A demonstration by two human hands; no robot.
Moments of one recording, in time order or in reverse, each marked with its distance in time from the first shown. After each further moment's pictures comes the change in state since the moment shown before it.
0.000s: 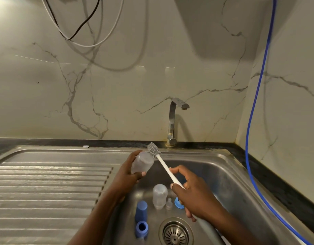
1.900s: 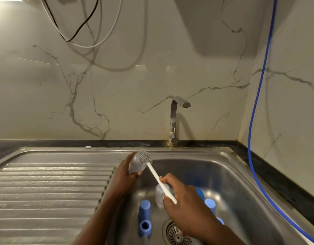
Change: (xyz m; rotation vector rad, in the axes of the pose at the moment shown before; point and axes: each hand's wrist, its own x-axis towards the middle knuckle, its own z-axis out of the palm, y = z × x) left_hand -0.001 -0.010 -0.010 0.229 0.157 -0.041; right_hand -0.015 -0.006 0.028 -0.210 -0.010 -0.102
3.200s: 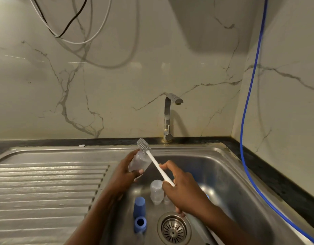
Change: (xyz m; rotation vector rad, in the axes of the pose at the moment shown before) left_hand -0.007 0.013 0.009 -0.197 -0.166 0.005; right_hand 0.014 0.003 -0.017 0.164 -0.029 0.090
